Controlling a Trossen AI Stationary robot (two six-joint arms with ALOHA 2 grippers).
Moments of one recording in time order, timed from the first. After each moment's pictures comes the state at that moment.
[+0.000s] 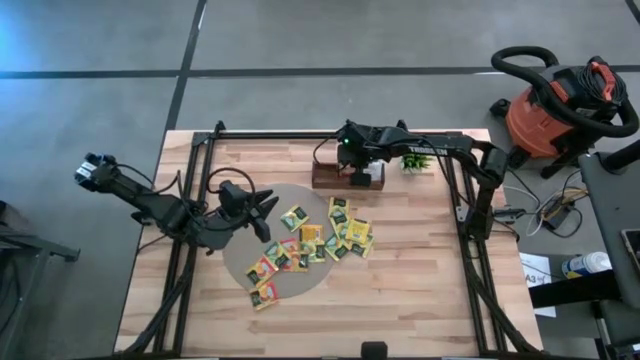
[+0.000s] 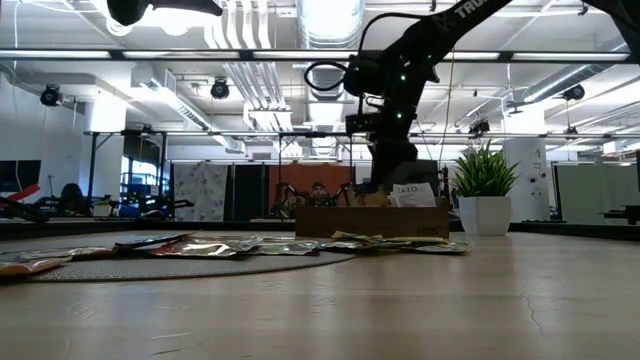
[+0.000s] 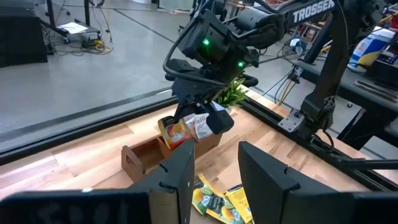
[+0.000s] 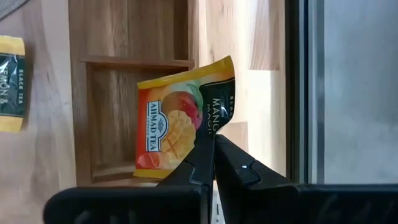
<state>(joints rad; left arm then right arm) -0.45 1.05 0.93 -0.33 -1.07 -0.73 -0.45 1.86 1.39 -0.65 0.18 -0.48</state>
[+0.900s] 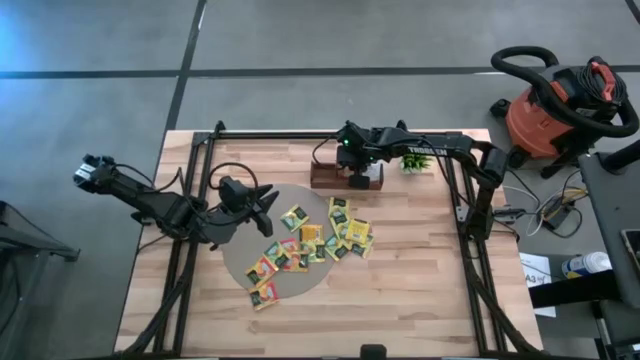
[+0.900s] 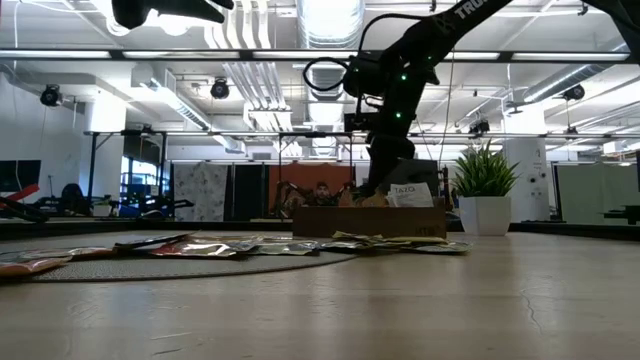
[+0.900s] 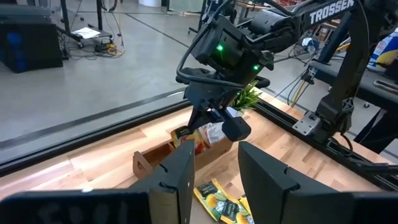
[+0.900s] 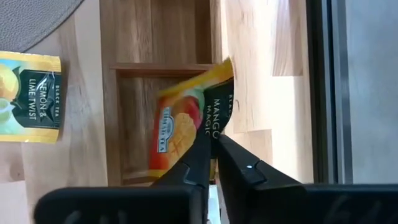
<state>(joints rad) -0.41 1.05 0.93 -0.34 -1.07 -0.70 -0.45 1.86 1.38 -0.65 0.11 -0.42</state>
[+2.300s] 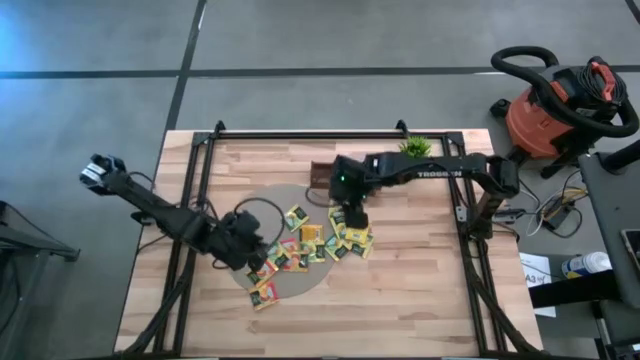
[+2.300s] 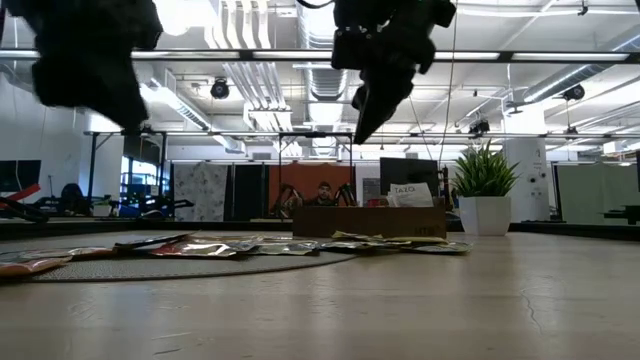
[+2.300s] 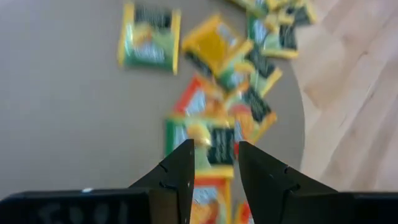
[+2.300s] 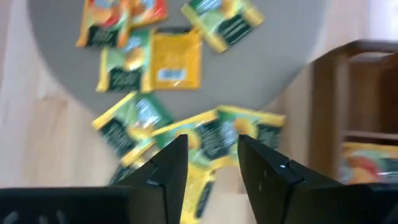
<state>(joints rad) -0.50 1.15 0.80 -0.69 -0.44 -1.25 -0.14 1.76 1.44 -0.81 -0.14 -0.13</state>
